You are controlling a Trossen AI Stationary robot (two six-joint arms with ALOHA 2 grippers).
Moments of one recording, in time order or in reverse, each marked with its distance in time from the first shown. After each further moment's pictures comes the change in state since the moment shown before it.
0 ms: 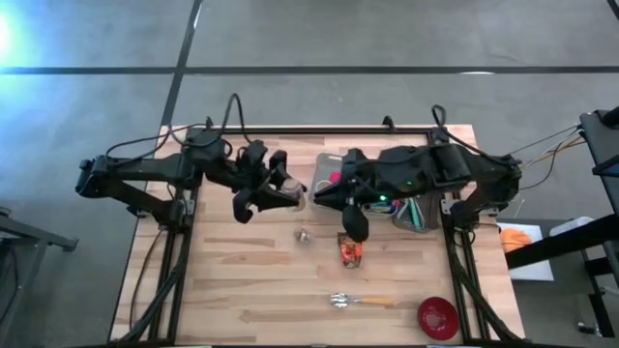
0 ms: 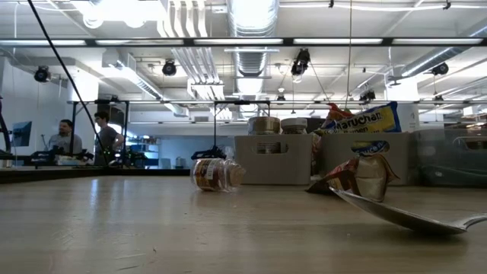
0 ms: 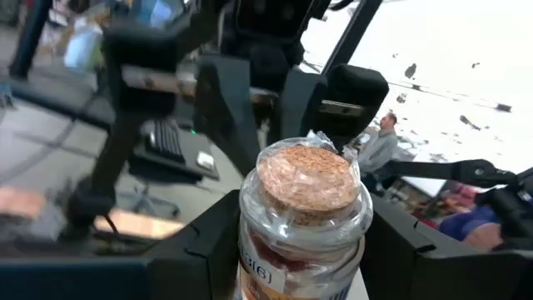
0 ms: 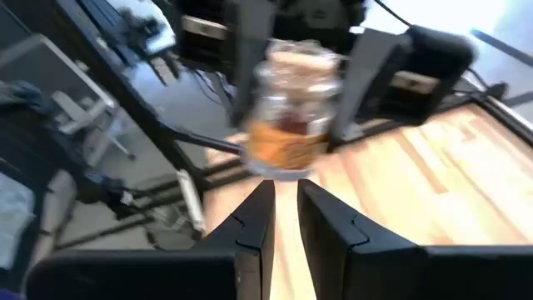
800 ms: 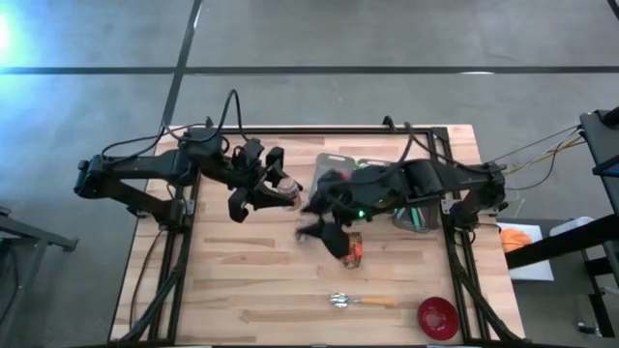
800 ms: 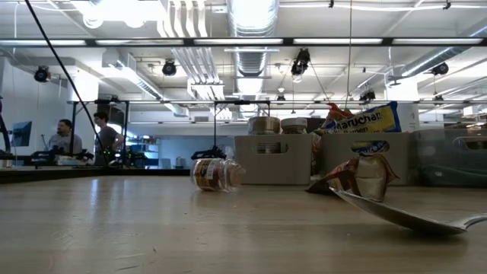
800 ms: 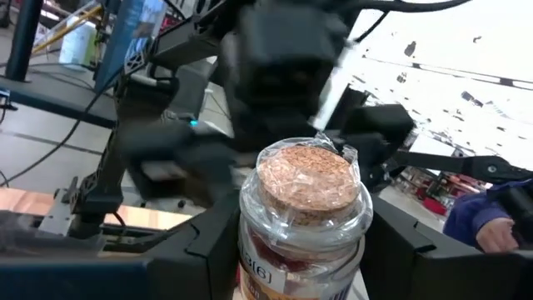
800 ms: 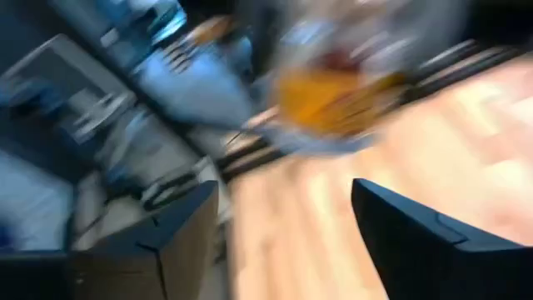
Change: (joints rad) left arm 0.017 -0.019 0.029 -0.087 0.052 0.070; right arm 0.015 0.093 -0.011 0.073 -0.094 0.134
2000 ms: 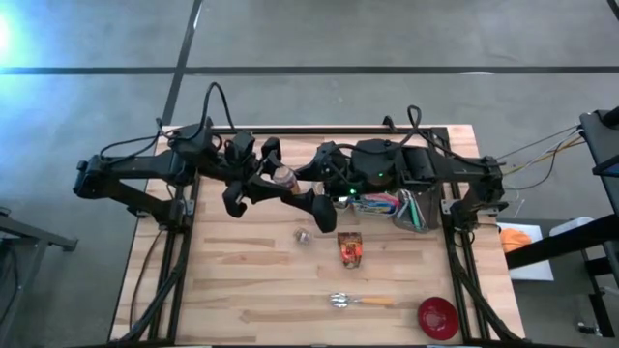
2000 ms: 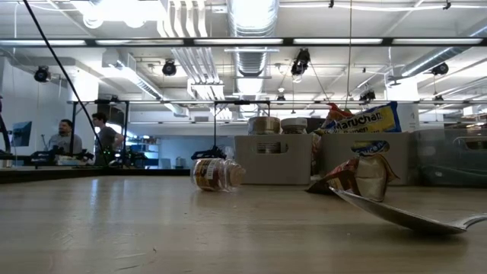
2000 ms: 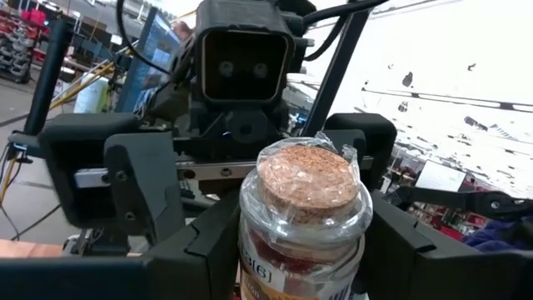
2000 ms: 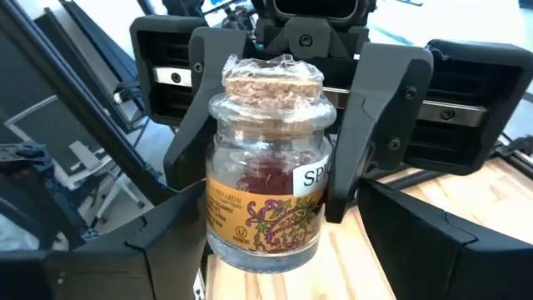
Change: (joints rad) left arm 0.000 -0.008 -0.001 0.117 -0.063 0.016; right arm -0.094 -0.006 -0.032 0.233 0.052 -0.164
